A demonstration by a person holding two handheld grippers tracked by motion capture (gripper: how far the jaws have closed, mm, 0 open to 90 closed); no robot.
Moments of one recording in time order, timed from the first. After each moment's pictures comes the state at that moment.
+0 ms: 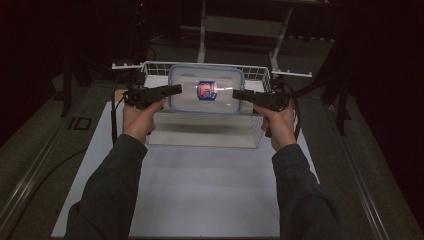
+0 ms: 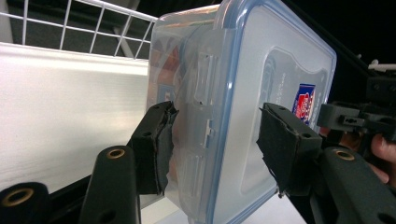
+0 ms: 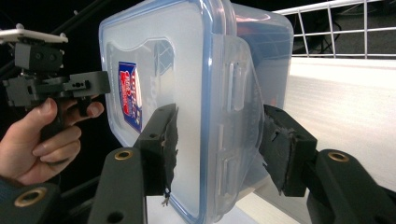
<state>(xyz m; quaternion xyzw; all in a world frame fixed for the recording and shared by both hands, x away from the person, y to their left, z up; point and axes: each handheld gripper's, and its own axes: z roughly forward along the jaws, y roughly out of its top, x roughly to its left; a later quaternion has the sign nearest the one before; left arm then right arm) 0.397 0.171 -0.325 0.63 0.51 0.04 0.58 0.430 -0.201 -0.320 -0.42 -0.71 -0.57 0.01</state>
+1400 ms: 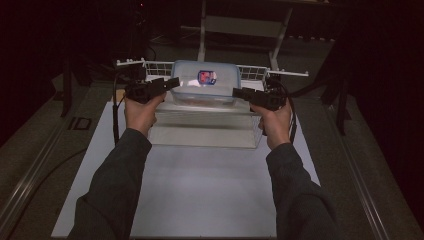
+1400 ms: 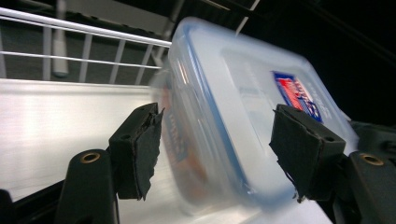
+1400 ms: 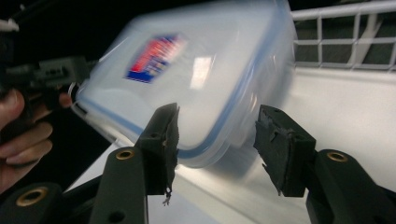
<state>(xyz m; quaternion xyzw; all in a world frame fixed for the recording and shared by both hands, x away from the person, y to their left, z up) 0.415 0.172 -0.326 0.63 0.53 0.12 0.56 0.430 -0.191 -0.319 -0.45 -0.71 -0.54 -0.06</state>
